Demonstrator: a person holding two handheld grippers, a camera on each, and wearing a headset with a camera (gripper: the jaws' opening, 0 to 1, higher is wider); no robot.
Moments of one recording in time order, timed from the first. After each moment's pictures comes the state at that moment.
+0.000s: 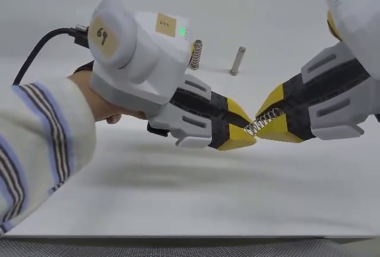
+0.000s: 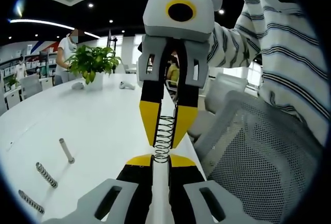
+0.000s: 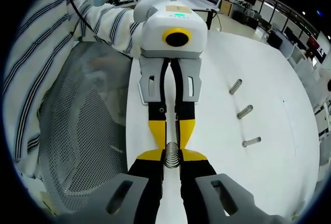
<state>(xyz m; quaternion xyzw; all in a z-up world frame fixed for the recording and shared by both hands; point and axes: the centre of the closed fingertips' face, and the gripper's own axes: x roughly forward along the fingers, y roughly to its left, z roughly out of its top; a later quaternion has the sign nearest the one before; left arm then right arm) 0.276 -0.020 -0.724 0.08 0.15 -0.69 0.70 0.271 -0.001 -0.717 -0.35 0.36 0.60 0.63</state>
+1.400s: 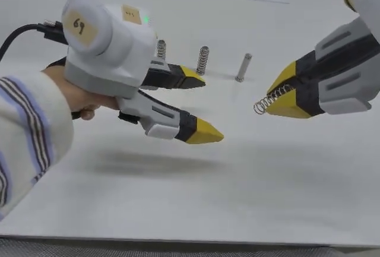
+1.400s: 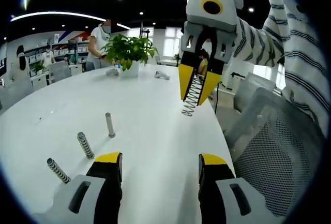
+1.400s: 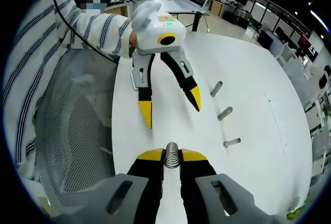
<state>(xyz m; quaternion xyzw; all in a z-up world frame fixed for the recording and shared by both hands) 0.330 0.037 -0.742 0.09 0.19 -0.58 0.78 0.306 -0.005 -0.697 -0.35 0.35 0.56 0.66</state>
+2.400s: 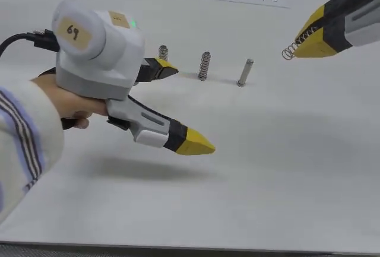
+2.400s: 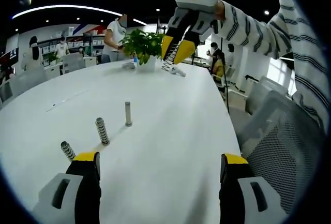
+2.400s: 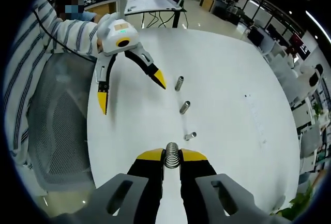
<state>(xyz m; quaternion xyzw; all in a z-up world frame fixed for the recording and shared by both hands) 0.345 0.057 -0.751 0.08 0.22 -0.54 0.81 0.391 -0.034 -0.668 -0.39 0.35 0.52 0.67</state>
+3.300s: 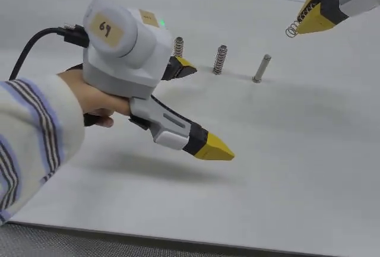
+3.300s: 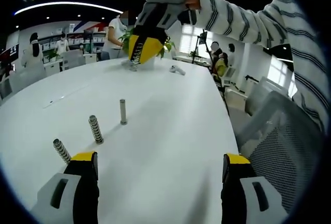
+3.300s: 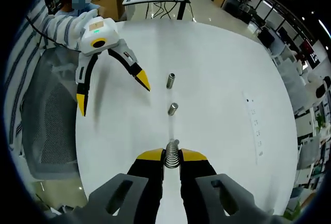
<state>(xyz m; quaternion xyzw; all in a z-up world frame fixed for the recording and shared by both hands) 0.339 0.049 -0.755 0.08 0.23 -0.53 0.81 0.437 -0.017 -0.684 -0.42 0.36 0.54 0.63</state>
